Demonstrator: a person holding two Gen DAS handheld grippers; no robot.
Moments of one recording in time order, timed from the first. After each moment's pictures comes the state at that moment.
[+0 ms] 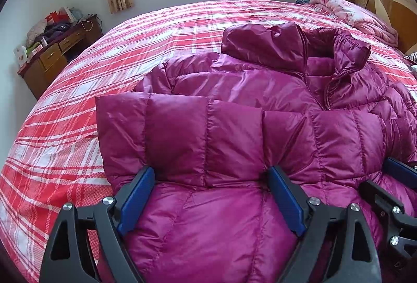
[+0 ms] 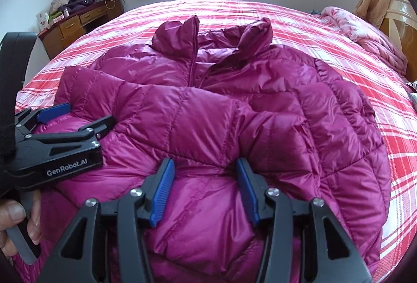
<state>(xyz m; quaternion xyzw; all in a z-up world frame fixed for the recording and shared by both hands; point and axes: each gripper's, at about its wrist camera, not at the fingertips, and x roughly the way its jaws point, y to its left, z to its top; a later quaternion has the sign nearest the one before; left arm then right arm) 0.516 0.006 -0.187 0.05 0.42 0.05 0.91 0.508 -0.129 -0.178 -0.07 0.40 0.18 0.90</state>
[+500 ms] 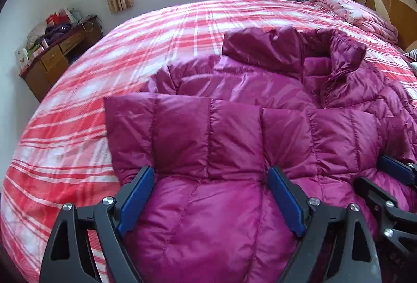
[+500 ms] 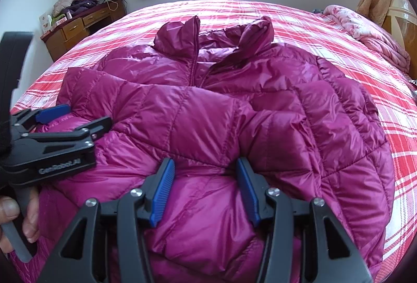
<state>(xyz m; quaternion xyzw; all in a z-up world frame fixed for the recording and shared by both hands) 0.504 0.002 -0.168 0.07 0.42 0.06 0.90 0.512 -0.133 -0.180 -0.06 0.40 0.20 0.89</state>
